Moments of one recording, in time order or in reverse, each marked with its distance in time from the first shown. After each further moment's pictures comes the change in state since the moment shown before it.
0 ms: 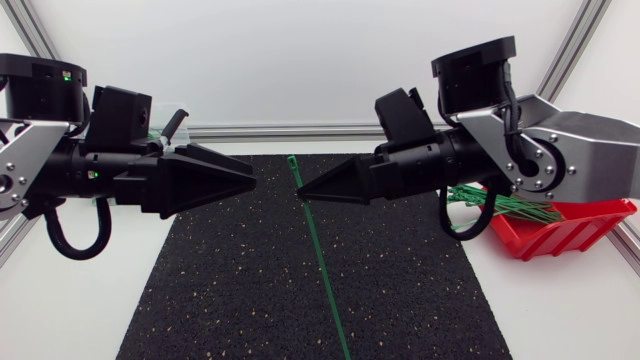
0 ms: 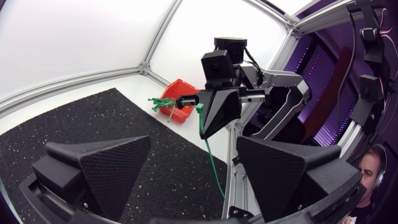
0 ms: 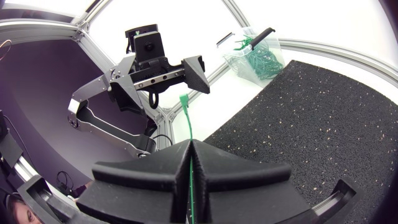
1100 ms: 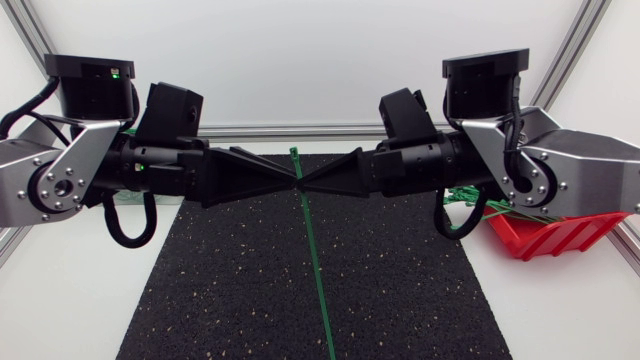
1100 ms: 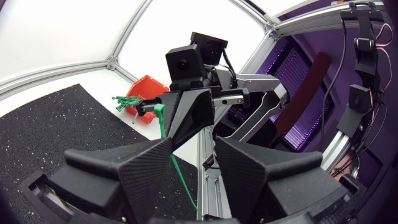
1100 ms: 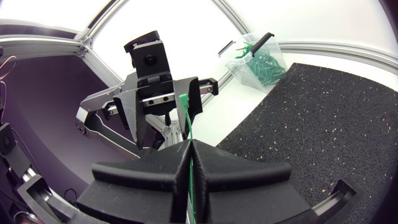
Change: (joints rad) left arm -0.146 0.121 0.014 0.263 0.079 -0.232; right arm -0.014 0.006 -0.060 0.209 -0.026 0.182
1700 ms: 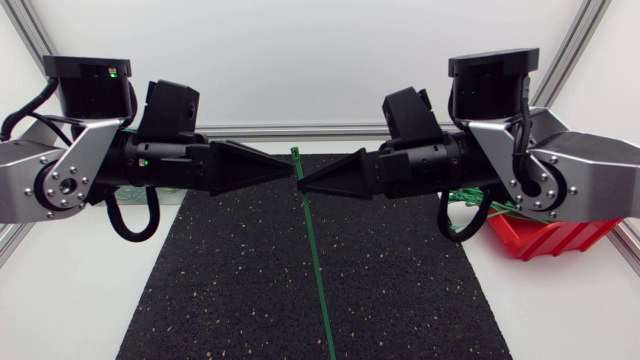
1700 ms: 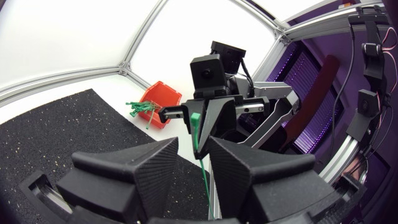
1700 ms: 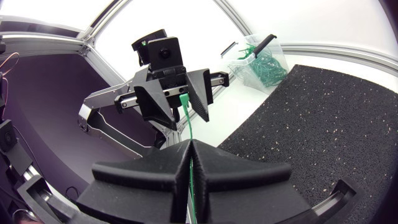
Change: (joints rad) left arm 0.023 0.022 0.000 0.057 -0.061 -0.018; right arm 0.002 -0.029 -0.015 0.004 0.000 0.003
